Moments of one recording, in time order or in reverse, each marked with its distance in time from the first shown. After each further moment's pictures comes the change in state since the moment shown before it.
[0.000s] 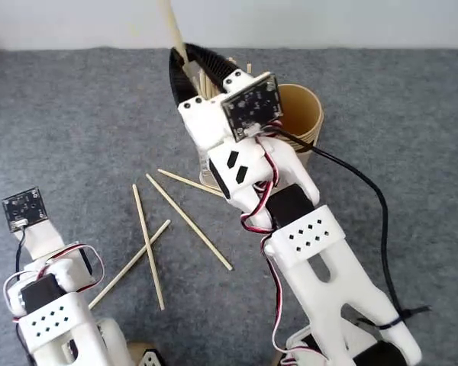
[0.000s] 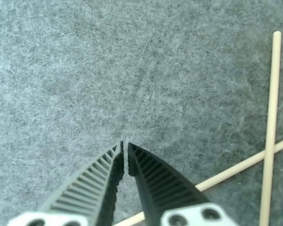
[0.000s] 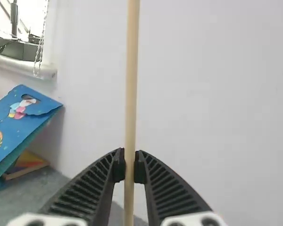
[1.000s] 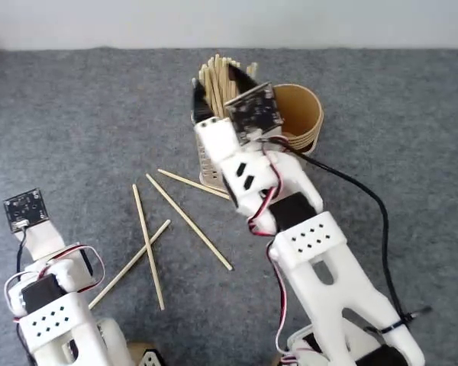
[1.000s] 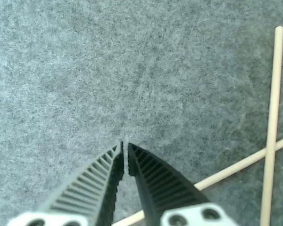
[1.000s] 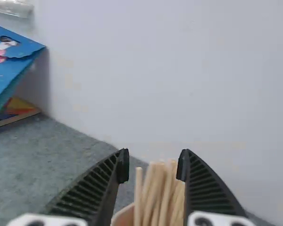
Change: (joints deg) left arm 0.0 0.0 0.5 0.0 0.0; right arm 0.0 -2.0 8.4 7.3 0.0
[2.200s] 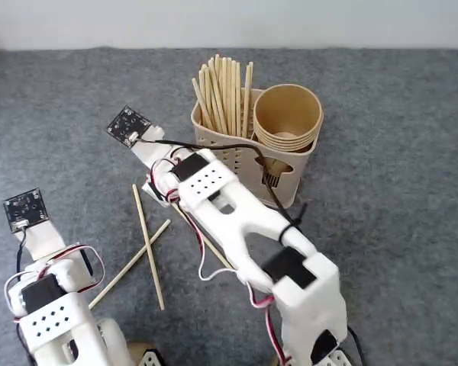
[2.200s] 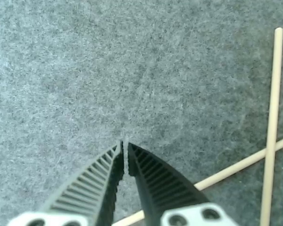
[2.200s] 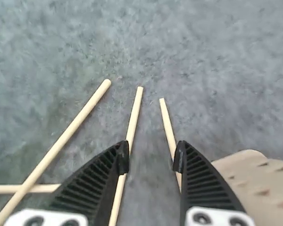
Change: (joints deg) left arm 0.0 0.0 0.0 0.0 0.0; right arm -10.6 54.9 -41.8 42.6 7.0
